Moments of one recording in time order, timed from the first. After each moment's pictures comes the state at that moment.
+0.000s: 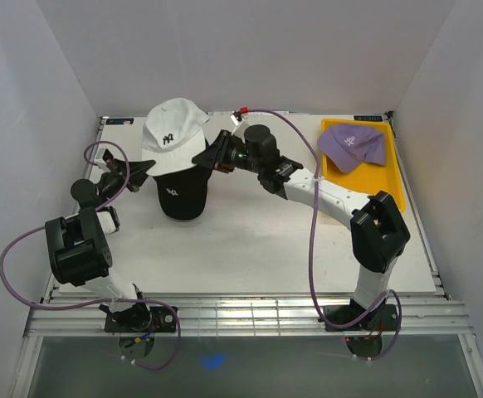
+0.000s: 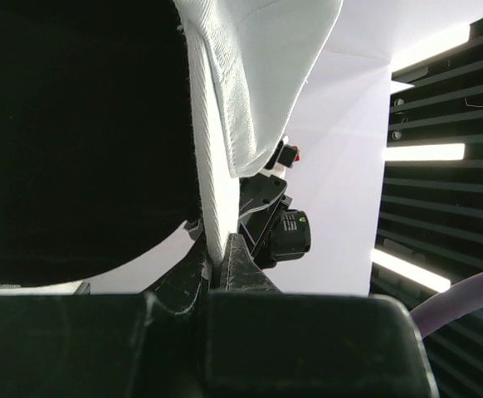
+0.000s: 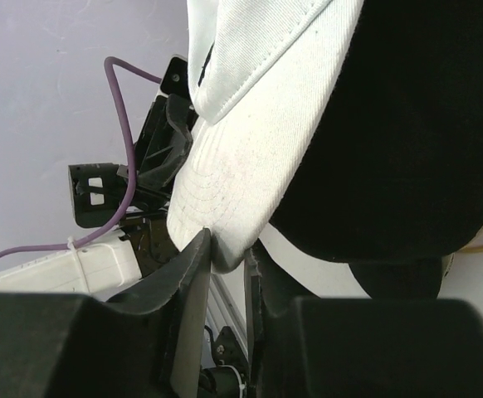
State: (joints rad) left arm 0.36 1.63 0.61 1.37 1.14 -2.03; right arm 0.80 1.82 1.46 0.21 -0.33 0.93
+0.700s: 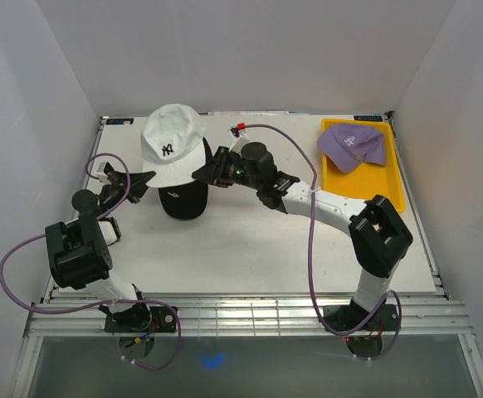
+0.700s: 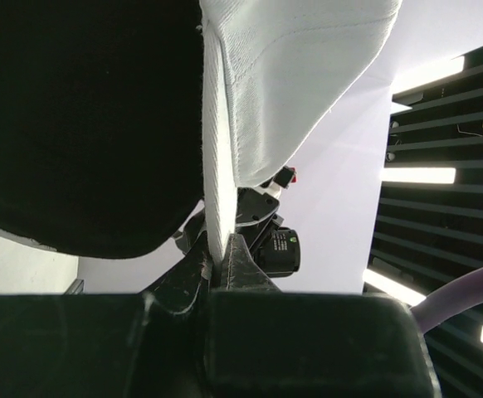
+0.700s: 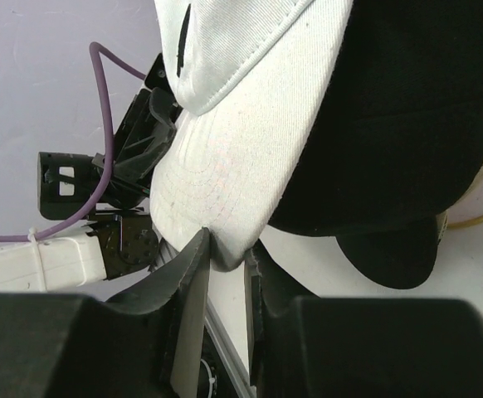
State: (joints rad) left arm 0.39 1.60 0.49 1.38 1.15 -2.01; right arm 0.86 1.78 1.30 0.30 -0.25 0.88
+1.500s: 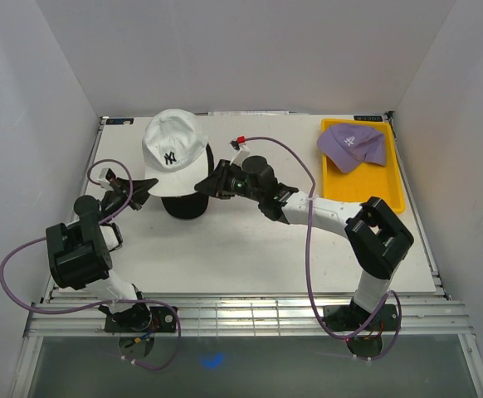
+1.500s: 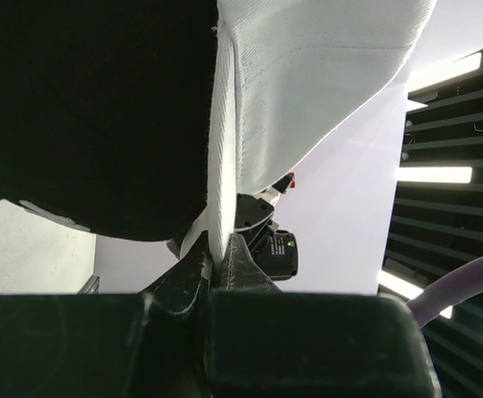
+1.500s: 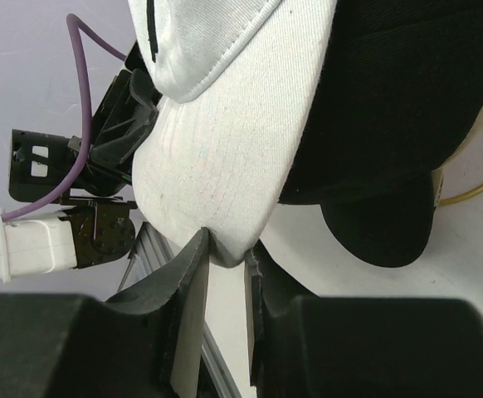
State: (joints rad) left arm 0.40 1.60 0.44 1.39 1.17 -1.96; right arm 0.88 1.77 1.17 0.41 -0.23 0.84
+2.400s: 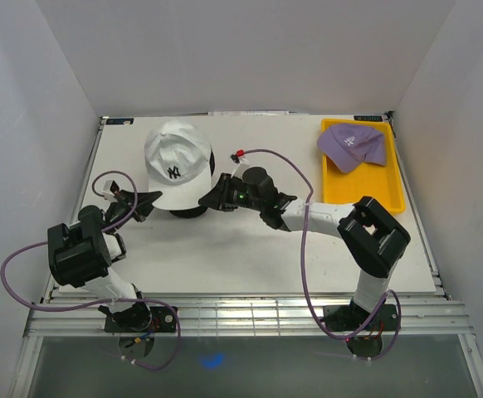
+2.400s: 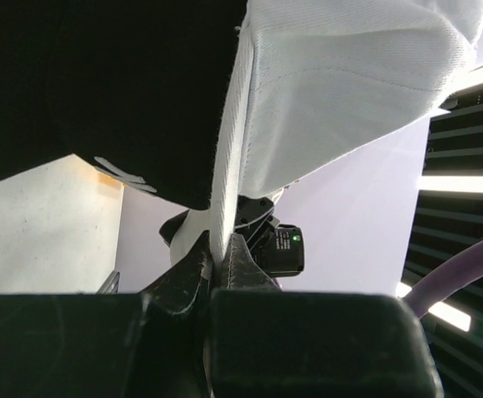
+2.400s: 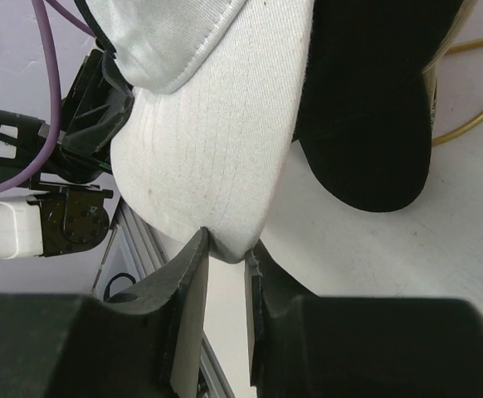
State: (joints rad) left arm 0.41 1.62 0.31 1.42 1.17 -1.85; right arm 0.89 1.79 1.07 0.46 -0.26 0.84
